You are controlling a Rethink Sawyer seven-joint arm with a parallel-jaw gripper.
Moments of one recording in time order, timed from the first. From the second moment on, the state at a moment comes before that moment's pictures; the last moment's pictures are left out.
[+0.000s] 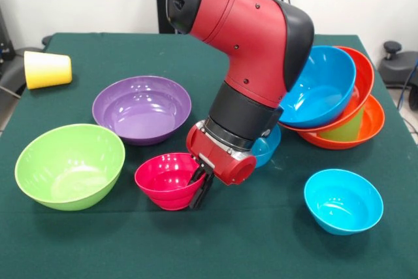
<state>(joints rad) 0.13 0.00 -0.57 1.08 0.15 0.18 2.72</state>
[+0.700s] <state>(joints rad) 0.13 0.00 -0.57 1.08 0.15 0.18 2.72</state>
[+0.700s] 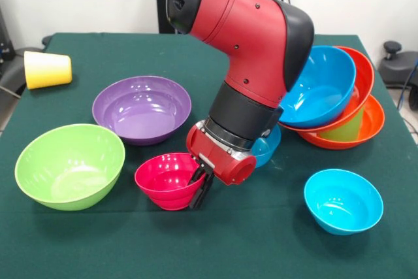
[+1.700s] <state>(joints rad) 0.13 -0.15 -0.53 1.22 0.15 0.24 2.72</state>
